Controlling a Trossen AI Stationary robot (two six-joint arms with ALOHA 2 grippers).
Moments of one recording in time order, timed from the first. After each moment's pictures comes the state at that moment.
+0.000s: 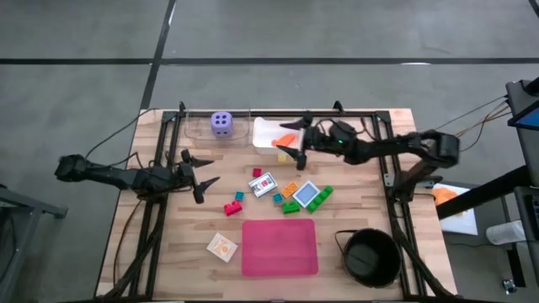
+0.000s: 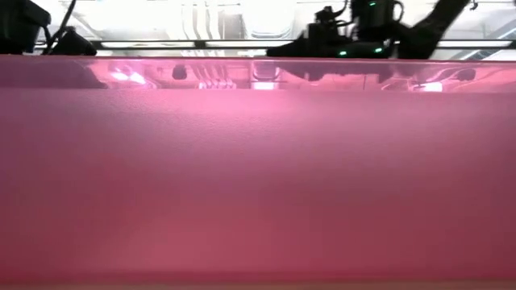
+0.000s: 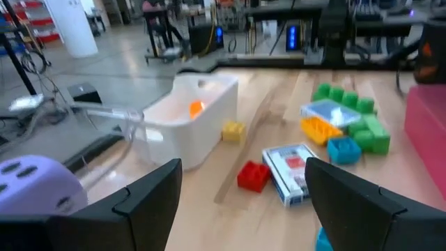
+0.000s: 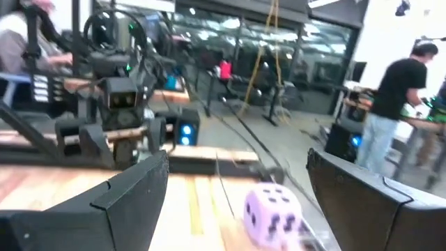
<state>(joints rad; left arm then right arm) -0.15 0.31 0.01 0.07 -0.52 -0.01 -0.31 1.53 0.68 0.94 -0.15 -0.13</state>
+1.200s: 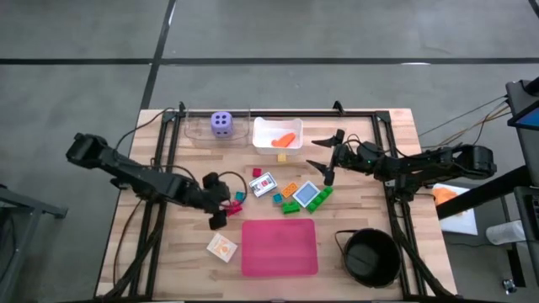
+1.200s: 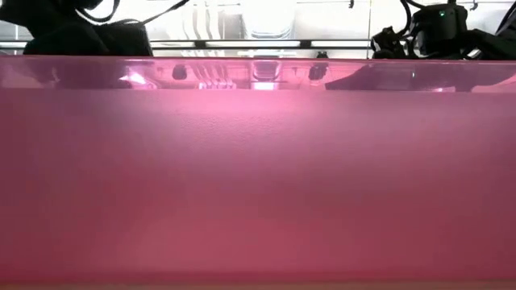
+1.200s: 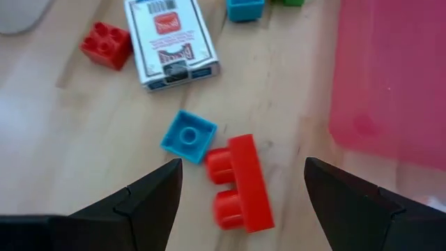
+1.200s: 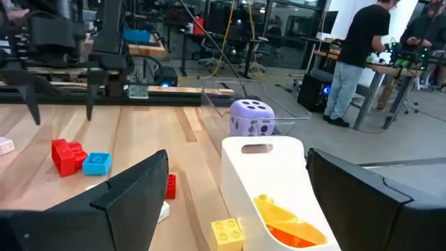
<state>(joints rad) -0.32 1.26 0.64 -0.40 -0.29 -0.50 -0.26 1.19 0.24 0.91 0.04 -0.10</state>
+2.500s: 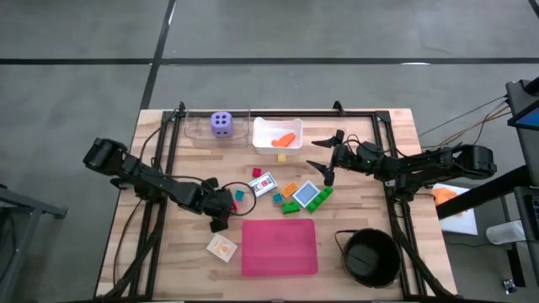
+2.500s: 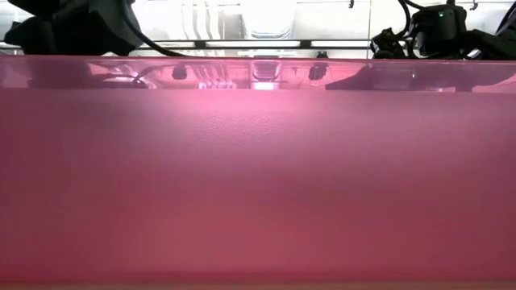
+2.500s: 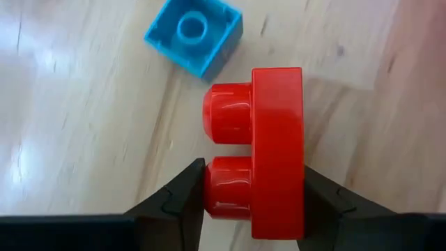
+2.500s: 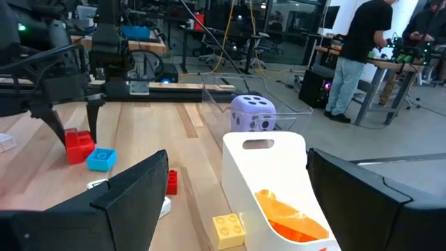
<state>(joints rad) -0.32 1.49 0.65 -0.49 -0.27 -0.56 -0.26 1.19 0.24 0.89 0.04 -0.10</state>
